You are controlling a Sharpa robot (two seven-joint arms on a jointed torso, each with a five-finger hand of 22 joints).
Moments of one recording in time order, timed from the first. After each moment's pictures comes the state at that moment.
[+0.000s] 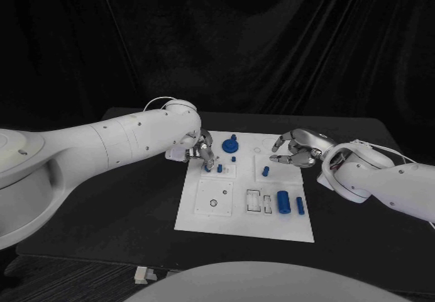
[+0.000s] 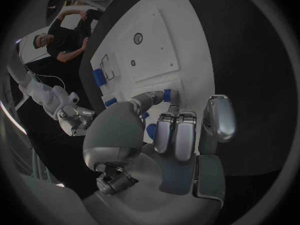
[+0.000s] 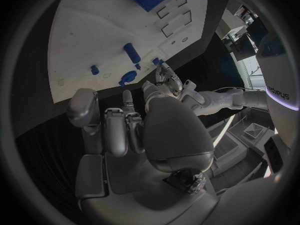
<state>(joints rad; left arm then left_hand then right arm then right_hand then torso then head) 1.31 -0.36 -0.21 0.98 -1.03 0.52 -0.46 1.04 -0.03 0.64 -0.03 0.47 0.90 0.11 0.29 1.17 1.46 0.00 1.55 1.31 1.47 -0.04 1.56 1.31 0.07 1.34 0.07 1.27 1.31 1.19 -0.90 -0.21 1.52 -1.26 -0.42 -0.03 1.34 -0.03 0.08 0.27 0.24 0.71 0.12 0.52 0.17 1.46 0.02 1.55 1.31 1.47 -0.04 1.45 1.31 0.11 1.39 0.07 1.04 1.31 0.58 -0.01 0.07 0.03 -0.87</state>
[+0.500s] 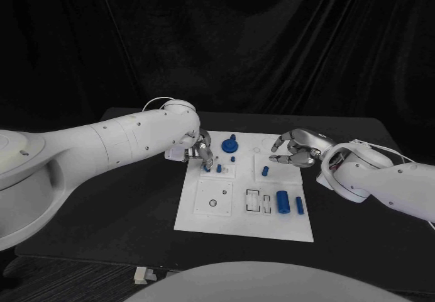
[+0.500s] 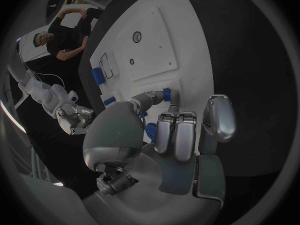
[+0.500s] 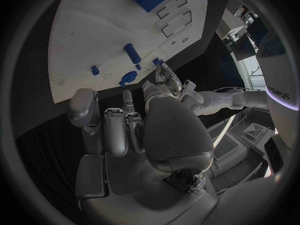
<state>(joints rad) 1.31 -0.36 -0.21 0.96 -1.03 0.52 -0.46 1.04 -0.03 0.64 -0.03 0.47 0.90 0.11 0.28 1.17 1.46 0.00 1.55 1.31 1.47 -0.04 1.56 1.31 0.07 1.34 0.07 1.26 1.31 1.19 -0.90 -0.21 1.52 -1.26 -0.41 -0.03 1.34 -0.03 0.08 0.27 0.25 0.71 0.12 0.52 0.17 1.46 0.02 1.55 1.31 1.47 -0.04 1.45 1.31 0.11 1.39 0.07 1.04 1.31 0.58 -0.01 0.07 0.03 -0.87</state>
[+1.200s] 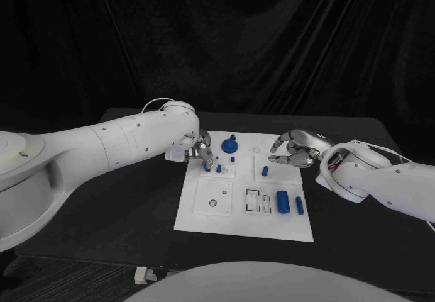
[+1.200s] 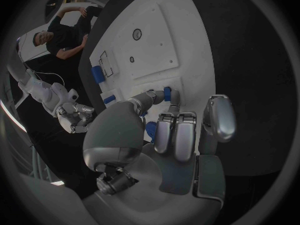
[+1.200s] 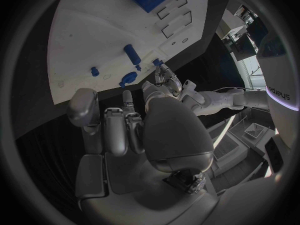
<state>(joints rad) 1.30 -0.37 -0.21 0.97 -1.03 0.49 -0.46 1.03 -0.01 0.64 -0.03 0.48 0.90 0.11 0.28 1.17 1.46 0.00 1.55 1.31 1.47 -0.04 1.56 1.31 0.07 1.34 0.07 1.26 1.31 1.18 -0.89 -0.21 1.51 -1.26 -0.41 -0.04 1.35 -0.03 0.09 0.27 0.25 0.71 0.12 0.52 0.17 1.47 0.03 1.55 1.31 1.46 -0.04 1.45 1.31 0.11 1.39 0.07 1.03 1.31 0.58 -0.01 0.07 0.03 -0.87</state>
